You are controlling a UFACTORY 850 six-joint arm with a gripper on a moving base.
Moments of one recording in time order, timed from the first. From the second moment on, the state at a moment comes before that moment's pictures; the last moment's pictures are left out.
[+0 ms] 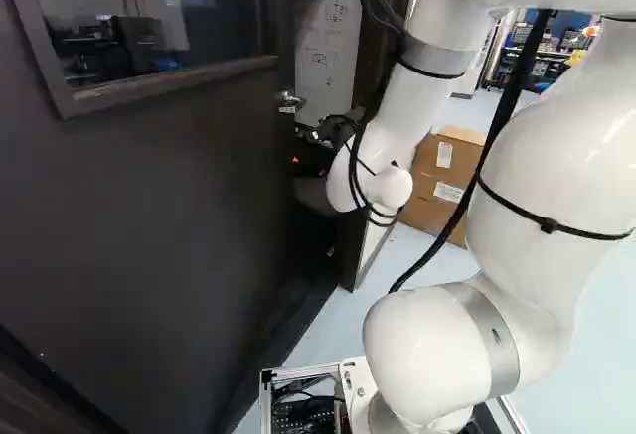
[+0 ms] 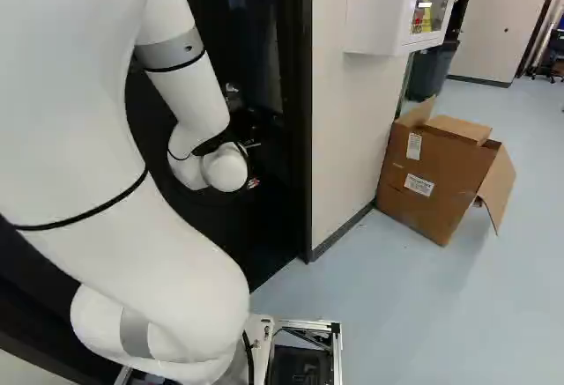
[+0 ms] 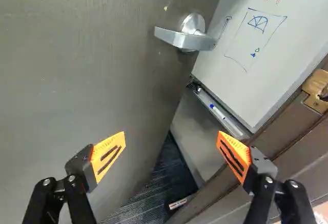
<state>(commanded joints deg) 2.4 -1.9 -21.3 -18.6 58.4 -8.6</state>
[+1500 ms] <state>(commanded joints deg) 14.6 -7.4 -27.1 4.3 52.1 -8.6</state>
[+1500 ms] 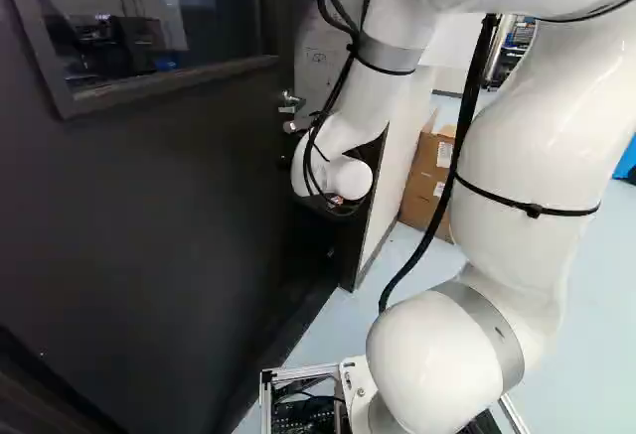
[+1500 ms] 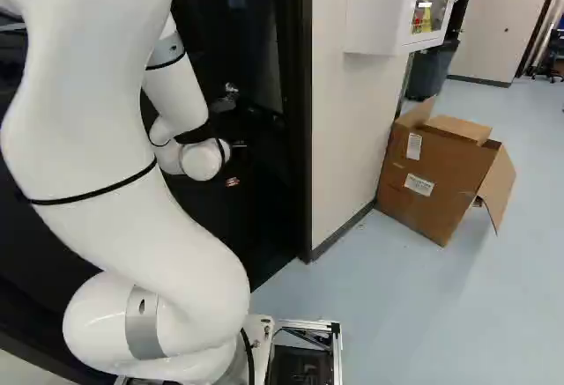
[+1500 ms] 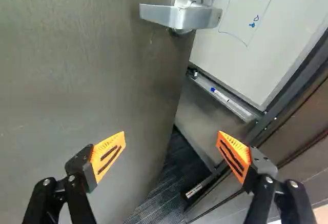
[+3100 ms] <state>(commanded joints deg) 29.4 -9.8 -29.8 17.5 50.2 -8.6</state>
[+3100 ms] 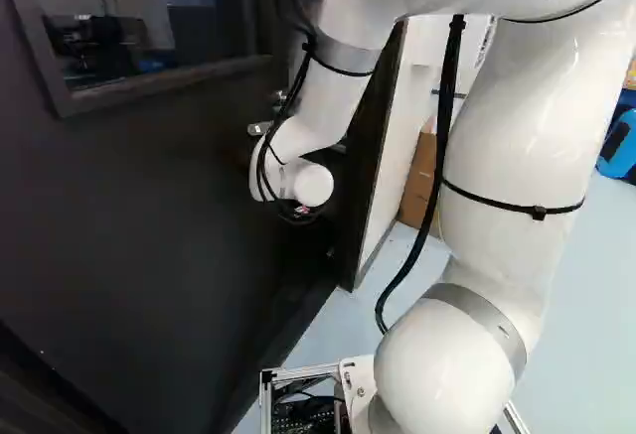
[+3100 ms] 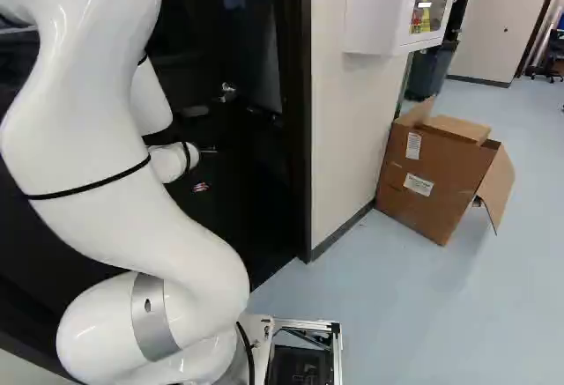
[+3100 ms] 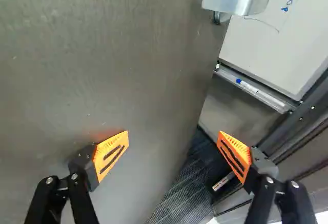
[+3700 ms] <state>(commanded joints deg) 34.8 -12.1 -32.4 17.5 50.2 -8.6</state>
